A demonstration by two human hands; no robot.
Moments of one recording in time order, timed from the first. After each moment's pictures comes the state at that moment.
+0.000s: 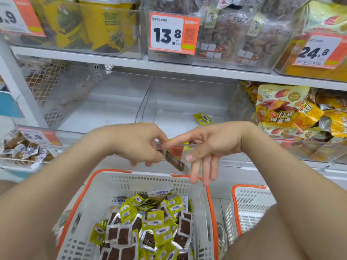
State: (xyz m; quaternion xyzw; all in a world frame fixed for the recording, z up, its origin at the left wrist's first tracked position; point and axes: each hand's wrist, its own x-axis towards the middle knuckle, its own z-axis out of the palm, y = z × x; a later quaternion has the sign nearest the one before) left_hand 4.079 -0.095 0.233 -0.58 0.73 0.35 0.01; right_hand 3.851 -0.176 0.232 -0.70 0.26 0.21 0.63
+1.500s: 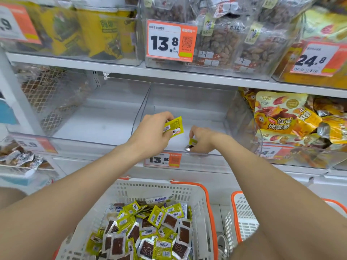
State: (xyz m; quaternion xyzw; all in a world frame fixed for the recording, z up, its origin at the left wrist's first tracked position) left_hand 4.060 -0.153 0.174 -0.63 0.71 0.12 -0.29; right_hand 3.863 -0.267 0.130 -0.81 0.55 0.10 0.15
